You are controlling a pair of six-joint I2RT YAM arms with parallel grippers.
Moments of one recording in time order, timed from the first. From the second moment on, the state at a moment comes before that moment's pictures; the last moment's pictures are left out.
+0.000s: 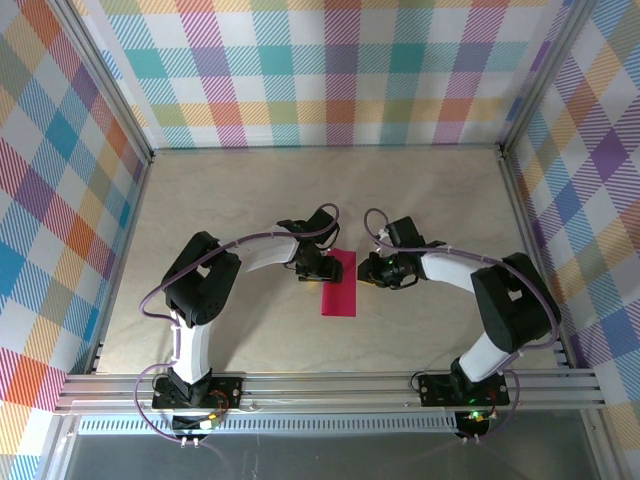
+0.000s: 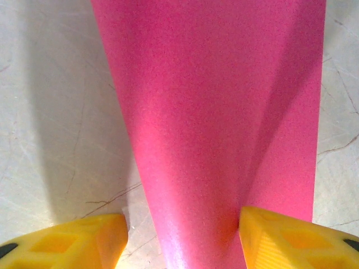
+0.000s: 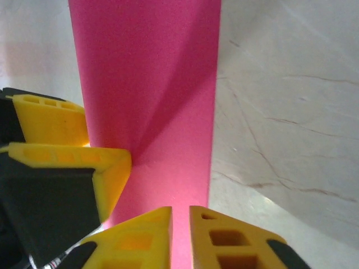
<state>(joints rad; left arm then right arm) -0.72 1.97 1.30 -0.63 0.21 -0.53 0.46 1.62 0.79 -0.24 -0.56 0.59</state>
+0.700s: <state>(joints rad) -0.72 1.96 1.29 -0.61 0.20 -0.53 0.49 1.80 0.89 -0.26 -0.60 0.57</state>
